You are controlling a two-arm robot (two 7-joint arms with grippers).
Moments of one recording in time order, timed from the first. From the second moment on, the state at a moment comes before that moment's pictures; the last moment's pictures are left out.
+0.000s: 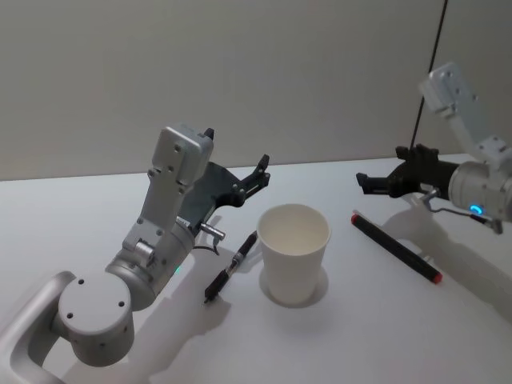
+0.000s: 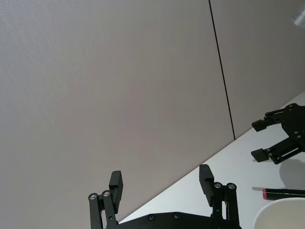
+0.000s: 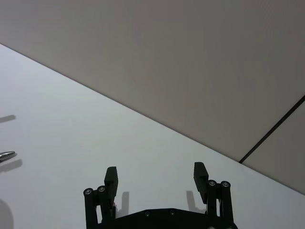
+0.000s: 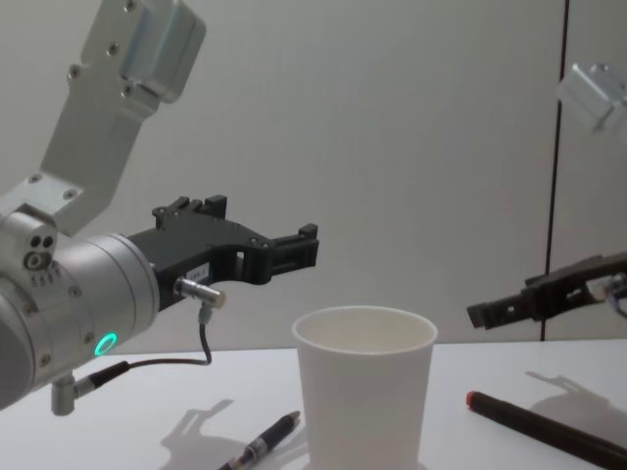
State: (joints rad) left arm -0.24 0.38 0.45 -1.63 -0.20 0.01 -0.01; right arm 0.49 0.27 -0.26 -1.35 0.01 0.52 0.53
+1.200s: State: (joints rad) left arm -0.24 0.38 0.45 -1.63 -0.20 0.01 -0.01; right arm 0.43 0.26 -0.29 -1.34 0.08 0.56 0.50
